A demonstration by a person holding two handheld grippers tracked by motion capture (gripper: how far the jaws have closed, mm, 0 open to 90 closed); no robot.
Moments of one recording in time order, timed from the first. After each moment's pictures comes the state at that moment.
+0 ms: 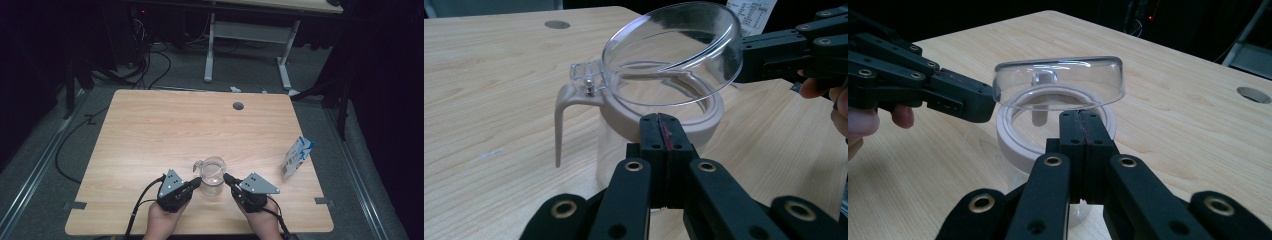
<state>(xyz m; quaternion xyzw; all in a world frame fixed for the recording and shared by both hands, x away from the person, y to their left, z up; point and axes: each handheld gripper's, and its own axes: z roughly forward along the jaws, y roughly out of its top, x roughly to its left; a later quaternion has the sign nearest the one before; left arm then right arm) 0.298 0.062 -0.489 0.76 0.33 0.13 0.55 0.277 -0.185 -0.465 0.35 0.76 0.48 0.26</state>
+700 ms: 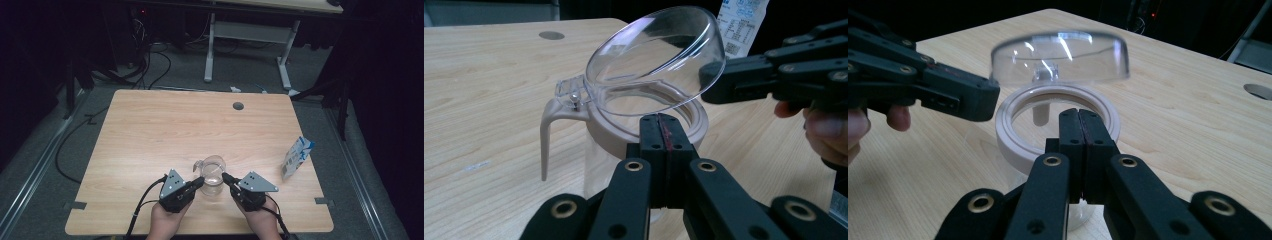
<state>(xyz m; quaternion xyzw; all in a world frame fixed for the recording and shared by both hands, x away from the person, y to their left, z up) 0.296 0.058 -0.485 0.74 0.33 0.13 0.57 0.282 -0.183 -0.470 0.35 0.76 0.48 0.26</state>
